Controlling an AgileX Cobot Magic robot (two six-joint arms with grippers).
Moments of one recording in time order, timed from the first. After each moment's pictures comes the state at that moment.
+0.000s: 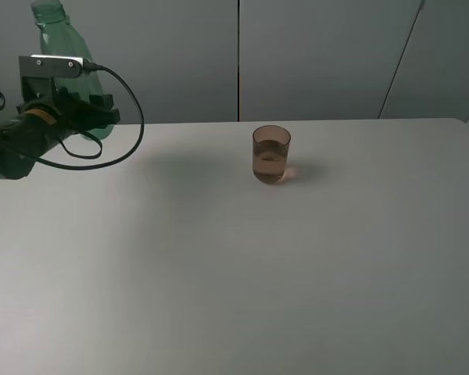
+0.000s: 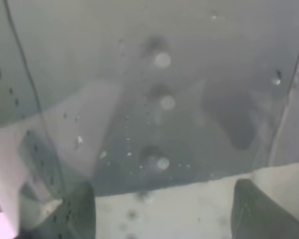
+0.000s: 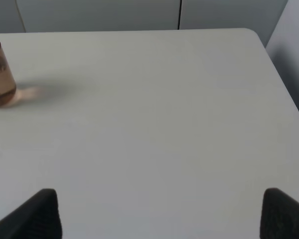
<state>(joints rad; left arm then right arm) -0.18 2.00 -0.81 -0.08 -0.93 0.03 -0.03 0.00 -0.50 -0.06 1.10 0.01</state>
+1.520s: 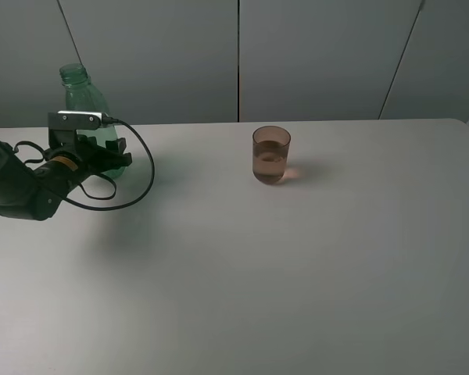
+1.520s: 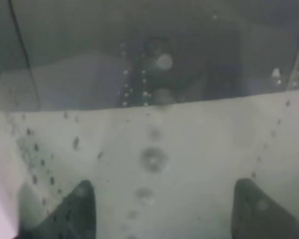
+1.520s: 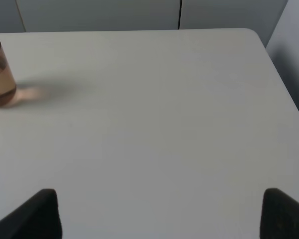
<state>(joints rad) -0.17 2.29 -0.86 -0.03 -1.08 -0.04 -0.03 0.00 -0.50 -0.06 1.10 0.01</state>
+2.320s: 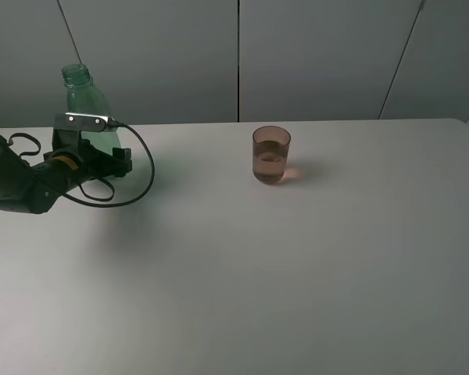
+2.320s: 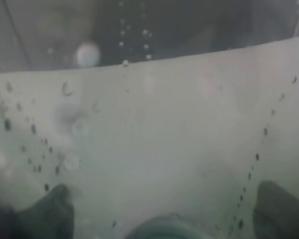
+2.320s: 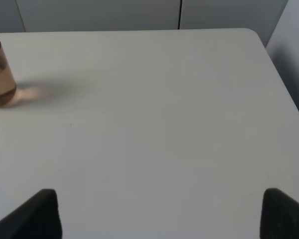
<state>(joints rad) -0.17 2.24 -0.87 -0.03 -0.89 0.01 -0.03 0.00 -0.50 -0.06 1.10 0.01</state>
